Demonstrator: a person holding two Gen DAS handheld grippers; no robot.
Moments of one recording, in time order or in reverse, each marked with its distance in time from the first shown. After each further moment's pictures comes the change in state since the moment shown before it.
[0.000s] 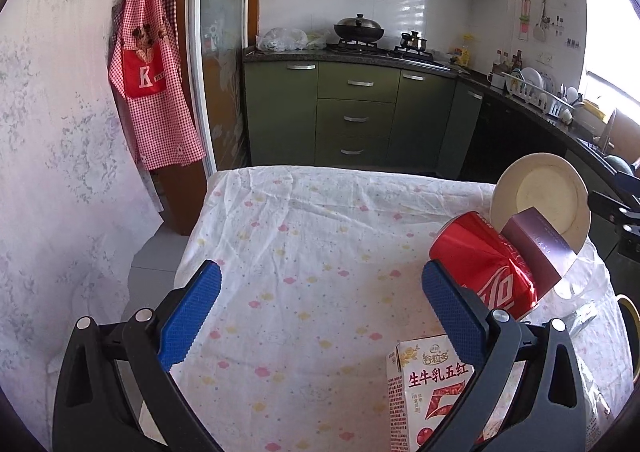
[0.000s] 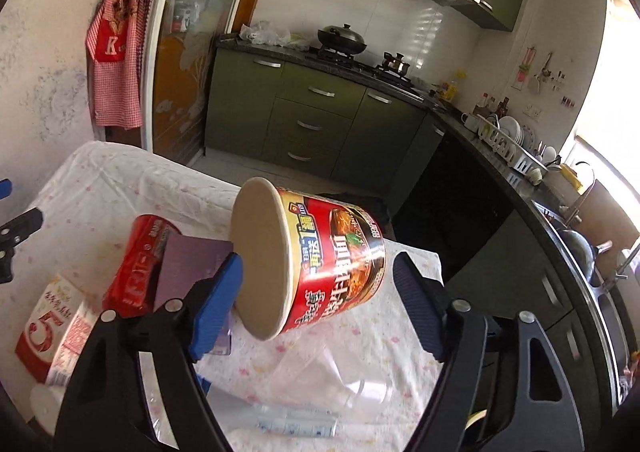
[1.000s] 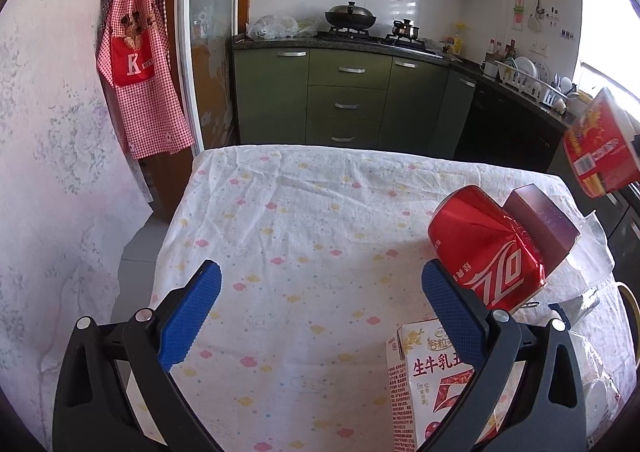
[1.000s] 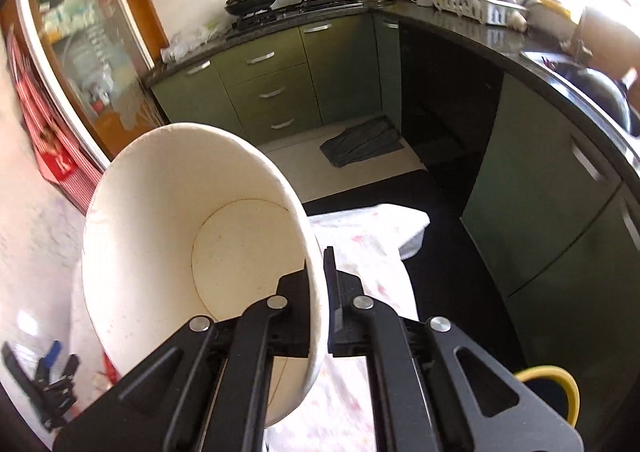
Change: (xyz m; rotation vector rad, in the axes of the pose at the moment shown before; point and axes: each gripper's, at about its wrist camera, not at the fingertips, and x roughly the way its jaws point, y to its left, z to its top) left arm 0.012 -0.001 -0.024 0.013 0.037 -0.033; right arm 0.058 -0.219 0.006 0.561 0.218 0.215
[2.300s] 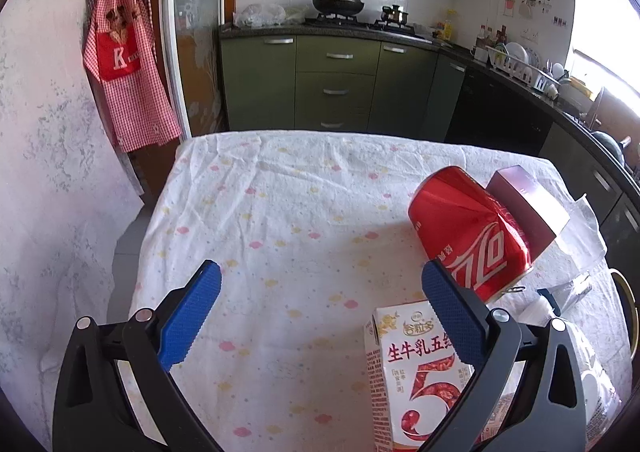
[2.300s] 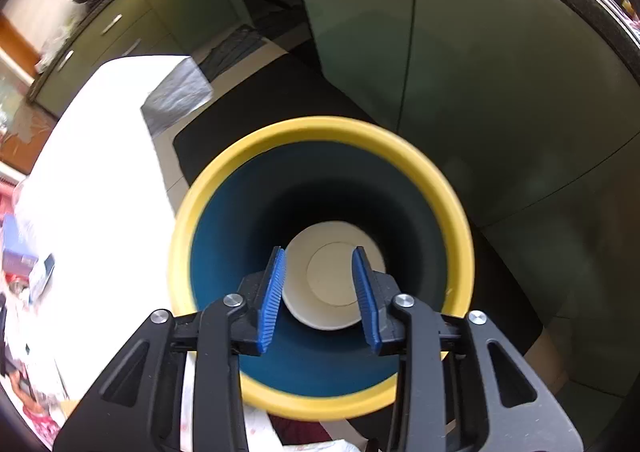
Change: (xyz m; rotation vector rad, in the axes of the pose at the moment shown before) left arm 0.001 -0.015 0.000 0.024 0.089 -0.027; right arm -0.032 -0.221 -0.186 0.324 0.273 -0.243
